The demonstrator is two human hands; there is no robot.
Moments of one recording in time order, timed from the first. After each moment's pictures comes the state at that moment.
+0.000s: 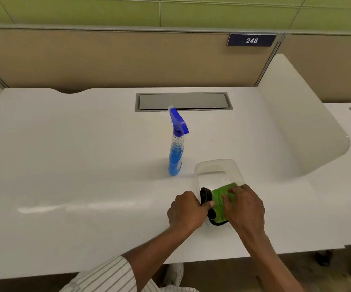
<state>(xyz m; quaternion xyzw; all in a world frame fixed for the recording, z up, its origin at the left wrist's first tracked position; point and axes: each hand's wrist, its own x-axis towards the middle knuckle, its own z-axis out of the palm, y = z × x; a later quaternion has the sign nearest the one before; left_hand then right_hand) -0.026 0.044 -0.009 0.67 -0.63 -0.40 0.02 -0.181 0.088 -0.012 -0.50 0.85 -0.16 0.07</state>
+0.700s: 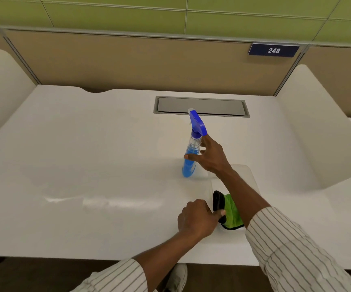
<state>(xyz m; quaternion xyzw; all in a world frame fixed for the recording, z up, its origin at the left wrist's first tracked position) -0.018 0.060 -0.015 0.66 -0.62 -0.43 0.04 -0.115 -0.076 0.032 -0.61 0.67 -0.27 0.32</state>
